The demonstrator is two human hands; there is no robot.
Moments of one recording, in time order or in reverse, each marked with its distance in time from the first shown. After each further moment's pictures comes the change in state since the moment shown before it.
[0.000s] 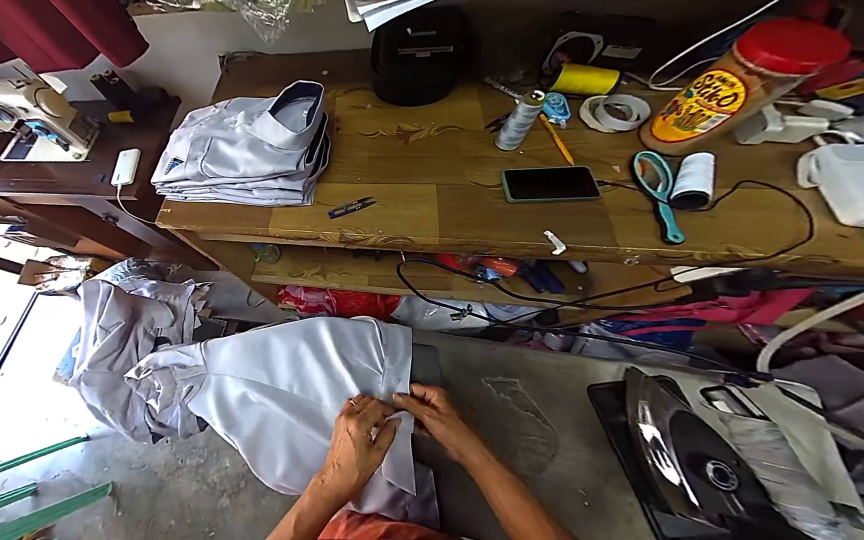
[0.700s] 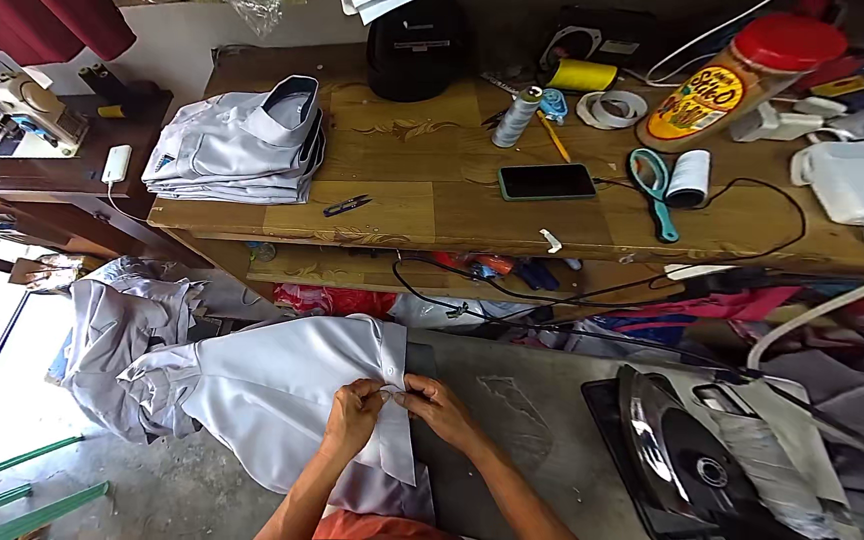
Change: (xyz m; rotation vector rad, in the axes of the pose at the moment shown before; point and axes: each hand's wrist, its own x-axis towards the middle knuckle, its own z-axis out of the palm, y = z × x) left_hand 0.040 0.007 -0.013 -0.366 -0.154 -0.501; right_hand 0.008 -0.008 -0.019 -0.220 -0.112 -0.325
